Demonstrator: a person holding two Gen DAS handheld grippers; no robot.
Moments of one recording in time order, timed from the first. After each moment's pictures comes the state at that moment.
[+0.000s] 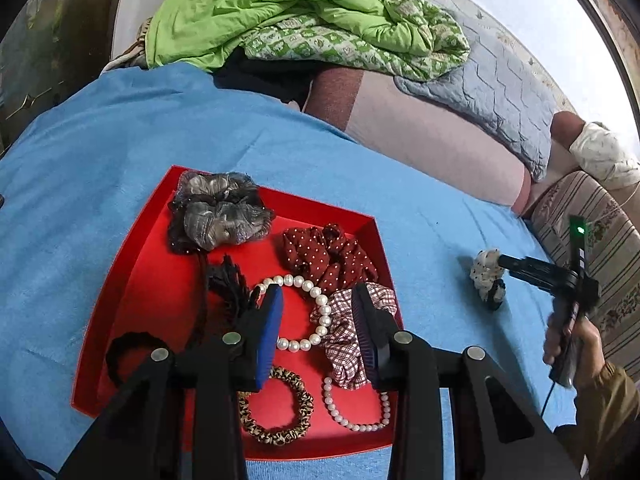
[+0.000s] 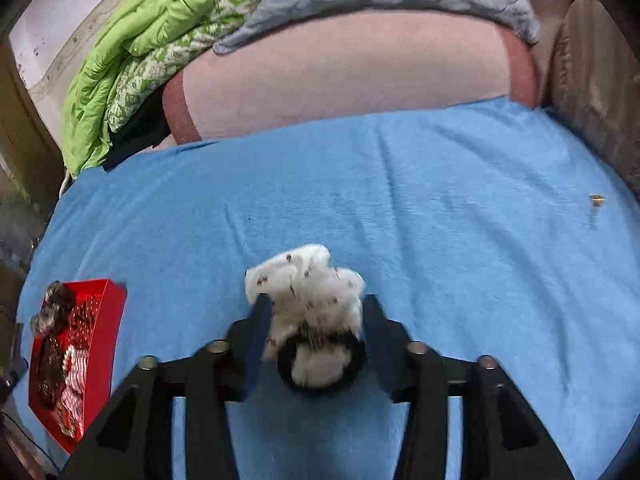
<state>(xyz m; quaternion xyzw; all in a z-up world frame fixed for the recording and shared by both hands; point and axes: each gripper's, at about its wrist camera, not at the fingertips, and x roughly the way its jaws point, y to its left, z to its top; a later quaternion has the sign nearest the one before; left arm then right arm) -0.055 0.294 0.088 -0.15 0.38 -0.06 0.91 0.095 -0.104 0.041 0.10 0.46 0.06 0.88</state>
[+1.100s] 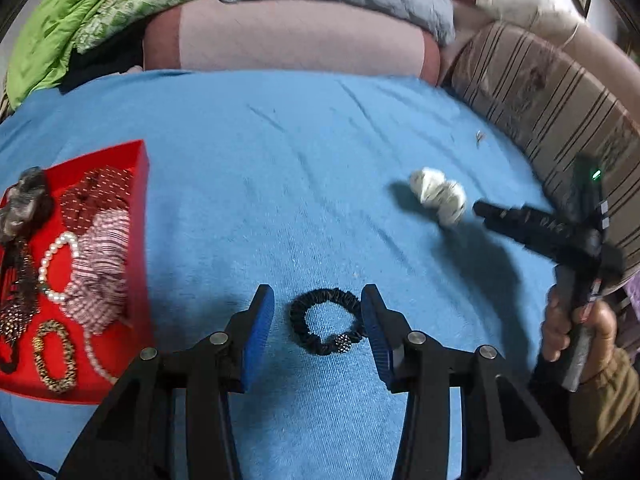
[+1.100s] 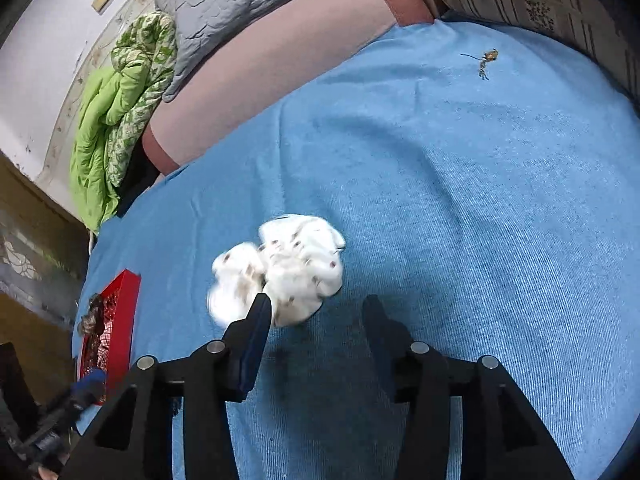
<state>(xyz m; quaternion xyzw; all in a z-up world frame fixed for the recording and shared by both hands) -0.071 0.085 0.065 0.00 0.47 -0.19 0.86 -0.061 -0.216 0.024 0.26 0.42 0.04 0.87</state>
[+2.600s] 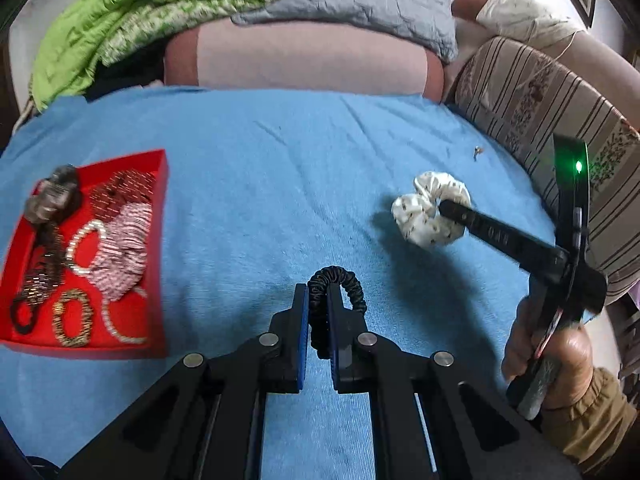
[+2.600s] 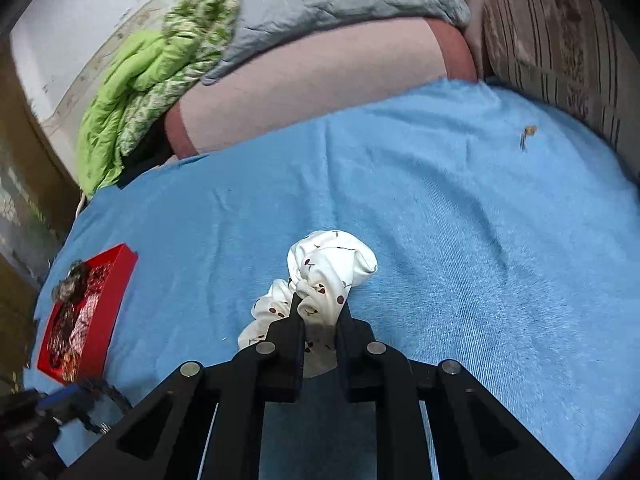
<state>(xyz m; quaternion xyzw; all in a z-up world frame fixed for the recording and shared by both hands) -0.116 0.080 0.099 -0.01 0.44 -0.16 0.88 -0.069 -0.146 0.052 0.14 0.38 0.03 0.91</state>
